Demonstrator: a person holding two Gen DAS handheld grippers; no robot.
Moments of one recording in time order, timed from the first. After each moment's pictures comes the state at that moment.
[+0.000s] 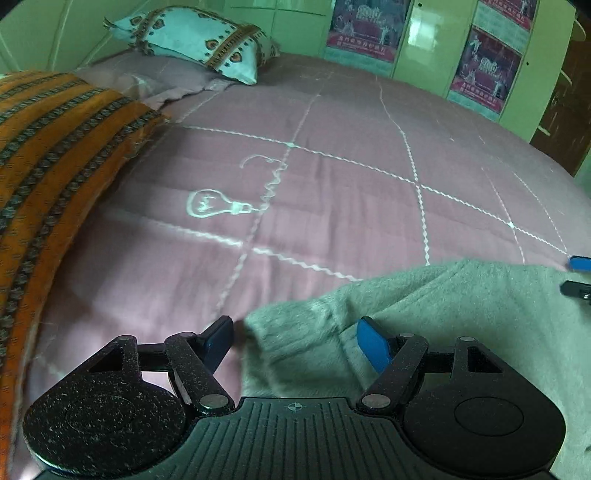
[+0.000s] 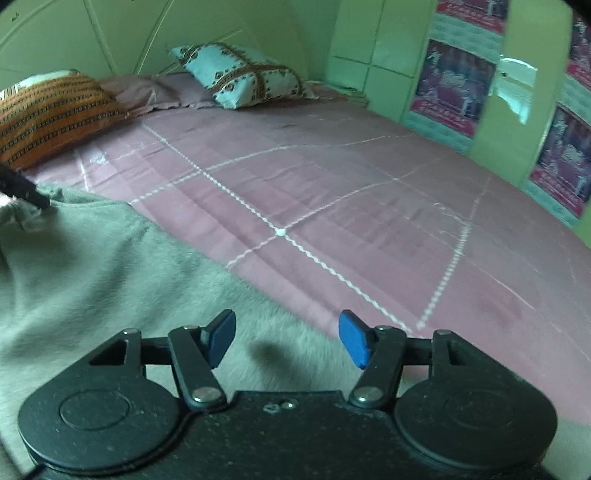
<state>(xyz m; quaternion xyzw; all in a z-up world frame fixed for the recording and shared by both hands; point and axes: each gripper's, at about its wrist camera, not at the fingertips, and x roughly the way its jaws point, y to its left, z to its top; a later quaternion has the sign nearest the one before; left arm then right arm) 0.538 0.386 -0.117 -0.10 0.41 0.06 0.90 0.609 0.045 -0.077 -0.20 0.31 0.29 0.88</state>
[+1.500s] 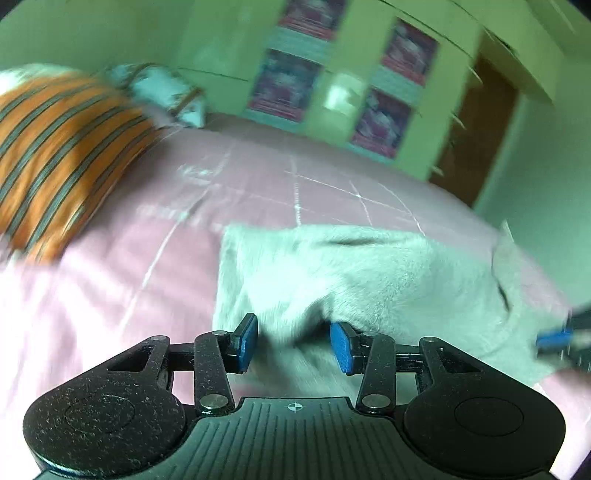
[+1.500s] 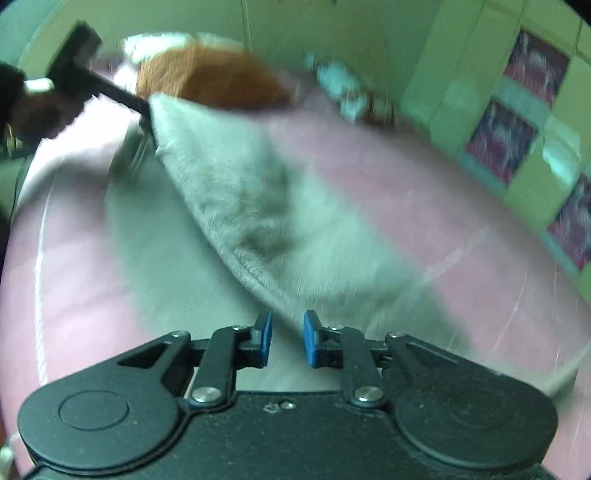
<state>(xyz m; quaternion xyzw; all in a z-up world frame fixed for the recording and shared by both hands) 0.221 0.380 -0.112 -0.16 0.27 -0.05 0.95 0.262 0.011 -0.077 -0.27 0.30 0.34 0.85</state>
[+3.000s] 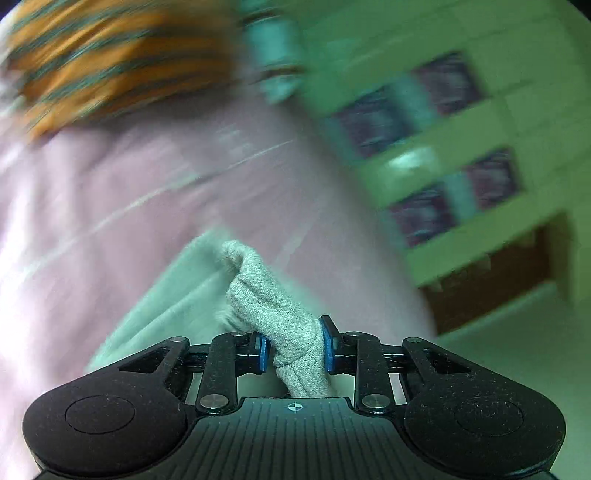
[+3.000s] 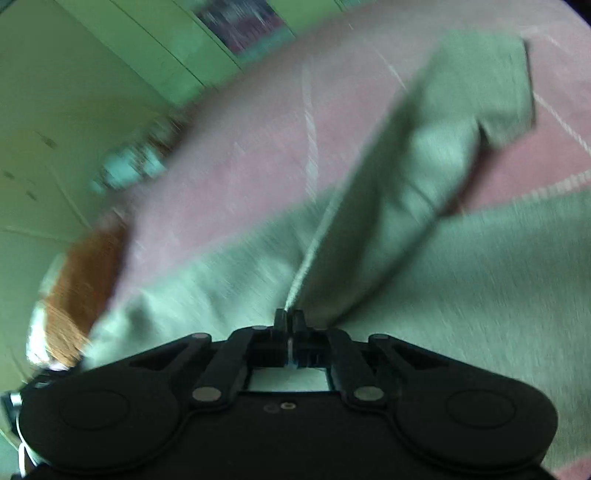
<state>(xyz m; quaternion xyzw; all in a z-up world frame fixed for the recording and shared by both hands) 0.309 0.391 -0.092 -0.46 0.24 -0.04 0.86 0.367 -0.058 -0.057 0.26 0.38 0.15 0.87</state>
